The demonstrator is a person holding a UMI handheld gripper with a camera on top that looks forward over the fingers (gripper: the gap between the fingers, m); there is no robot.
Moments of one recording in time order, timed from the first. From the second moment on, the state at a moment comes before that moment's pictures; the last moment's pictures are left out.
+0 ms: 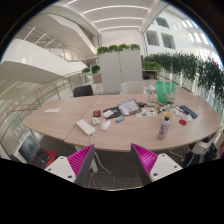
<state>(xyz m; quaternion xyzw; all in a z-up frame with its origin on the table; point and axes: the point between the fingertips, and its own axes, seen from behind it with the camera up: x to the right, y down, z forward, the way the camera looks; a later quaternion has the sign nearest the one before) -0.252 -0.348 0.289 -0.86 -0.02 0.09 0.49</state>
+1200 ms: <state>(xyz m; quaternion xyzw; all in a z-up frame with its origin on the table) 0.043 0.023 0.064 -0.78 0.04 -0.01 0.62</state>
